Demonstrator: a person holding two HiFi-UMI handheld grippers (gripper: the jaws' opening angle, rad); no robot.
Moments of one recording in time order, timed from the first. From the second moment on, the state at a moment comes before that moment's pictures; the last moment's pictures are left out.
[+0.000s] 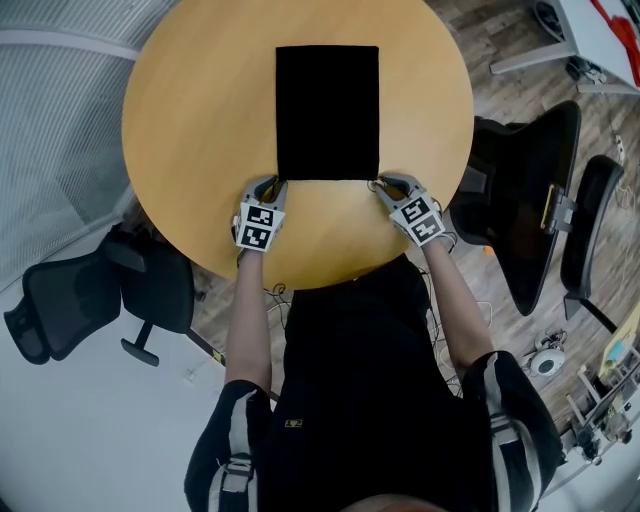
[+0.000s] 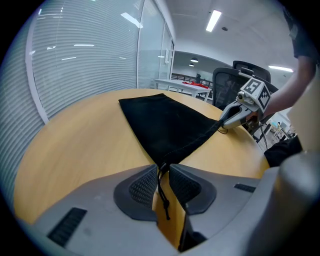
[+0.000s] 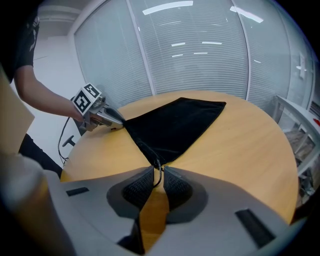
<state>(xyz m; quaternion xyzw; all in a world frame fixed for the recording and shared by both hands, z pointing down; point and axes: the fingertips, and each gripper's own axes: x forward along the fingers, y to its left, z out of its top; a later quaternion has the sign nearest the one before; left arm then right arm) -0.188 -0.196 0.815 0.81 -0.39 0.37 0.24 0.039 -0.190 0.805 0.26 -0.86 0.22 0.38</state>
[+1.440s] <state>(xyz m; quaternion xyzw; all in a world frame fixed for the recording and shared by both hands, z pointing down) -0.190 -0.180 0.795 0.80 -0.40 0.37 0.24 0.081 -0.216 0.786 0.38 -0.82 0.15 0.40</state>
